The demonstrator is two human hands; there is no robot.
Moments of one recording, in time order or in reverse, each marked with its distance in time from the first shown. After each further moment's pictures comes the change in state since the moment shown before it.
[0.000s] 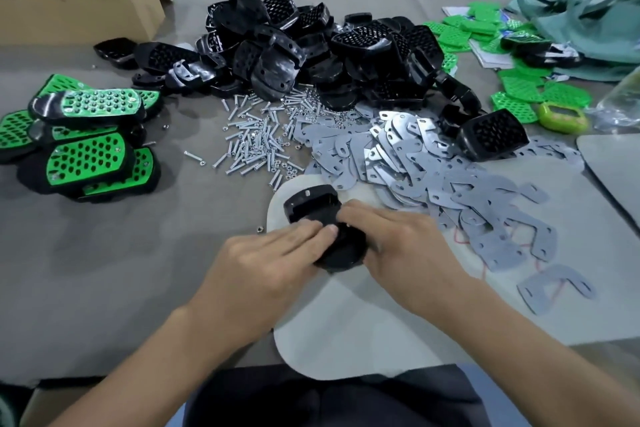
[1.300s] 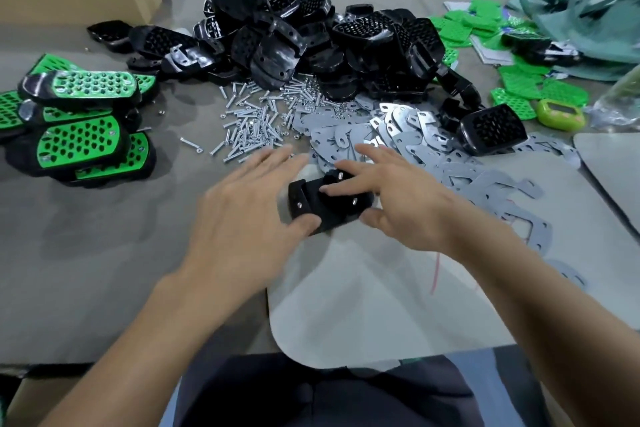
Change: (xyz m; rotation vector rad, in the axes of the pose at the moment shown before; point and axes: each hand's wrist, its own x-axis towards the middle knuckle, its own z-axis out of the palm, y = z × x) left_hand 0.042 -0.001 -0.019 0.033 -0.272 -0.613; right_hand 0.049 0.027 -0.024 -0.002 -0.483 0.096
